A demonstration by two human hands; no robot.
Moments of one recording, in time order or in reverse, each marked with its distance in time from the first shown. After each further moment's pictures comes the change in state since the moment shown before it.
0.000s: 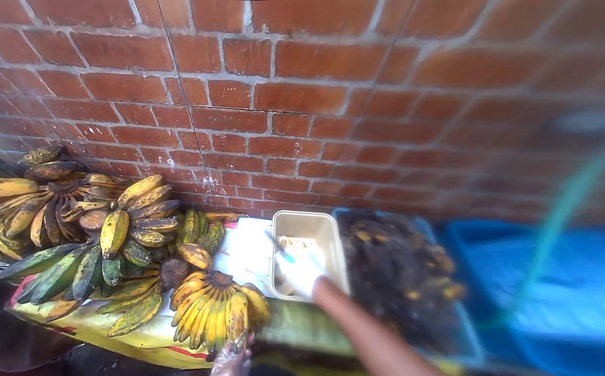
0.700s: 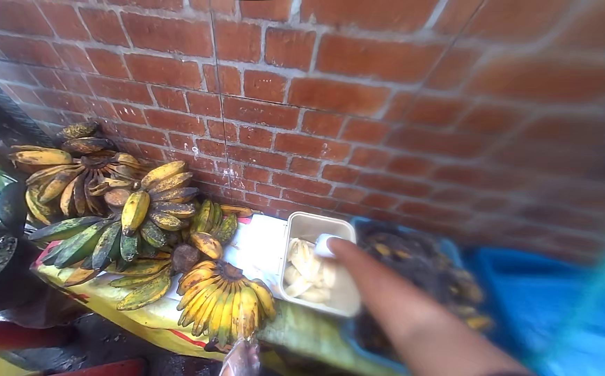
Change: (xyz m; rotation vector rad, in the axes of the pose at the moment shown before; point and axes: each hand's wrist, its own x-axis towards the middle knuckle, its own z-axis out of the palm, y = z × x) left_hand 0.015 -0.026 0.021 -0.089 0.303 -0.304; right_hand 0.164 0.075 -0.025 -0.561 -0.348 0.203
